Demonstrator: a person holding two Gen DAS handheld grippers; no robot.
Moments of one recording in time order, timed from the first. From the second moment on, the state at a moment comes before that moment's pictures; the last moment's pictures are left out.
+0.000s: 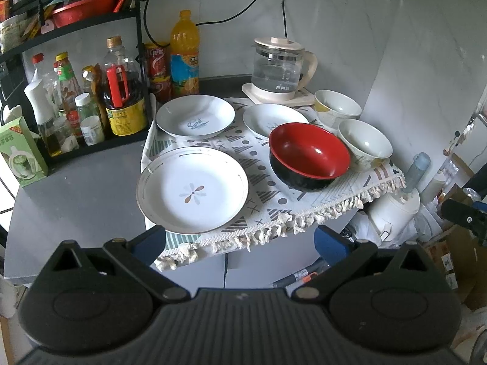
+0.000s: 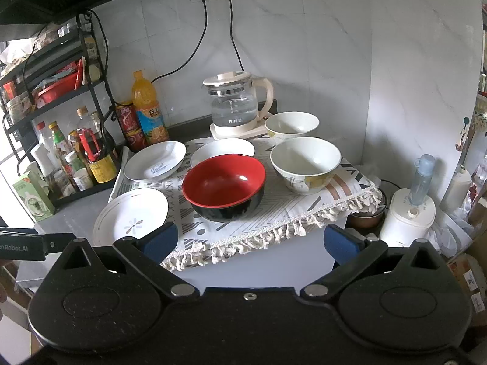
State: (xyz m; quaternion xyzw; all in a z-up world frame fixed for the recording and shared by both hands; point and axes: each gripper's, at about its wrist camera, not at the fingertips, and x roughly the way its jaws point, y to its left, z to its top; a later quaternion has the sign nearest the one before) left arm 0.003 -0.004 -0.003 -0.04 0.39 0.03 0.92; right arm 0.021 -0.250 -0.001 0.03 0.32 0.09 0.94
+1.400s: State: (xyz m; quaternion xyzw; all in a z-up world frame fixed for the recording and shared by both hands) left arm 0.111 -0.020 -0.023 -0.08 0.44 0.02 0.90; right arm 0.090 -0.281 -0.022 0.04 0.33 0.07 0.94
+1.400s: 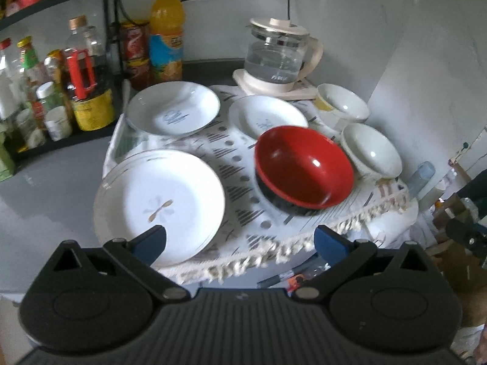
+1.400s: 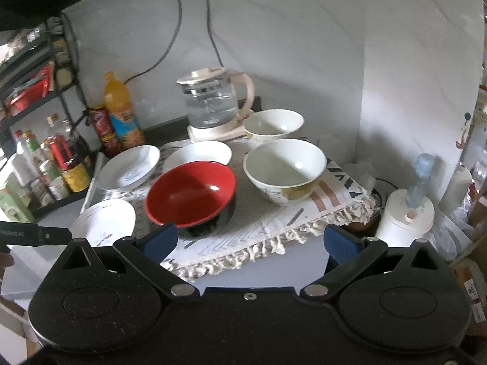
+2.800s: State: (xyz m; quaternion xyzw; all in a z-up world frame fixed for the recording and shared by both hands) left arm 0.360 -0.120 -0.081 -0.03 0.49 -0.16 0.86; right arm 0.253 -0.327 -0.078 0.11 0.40 -0.08 0.91
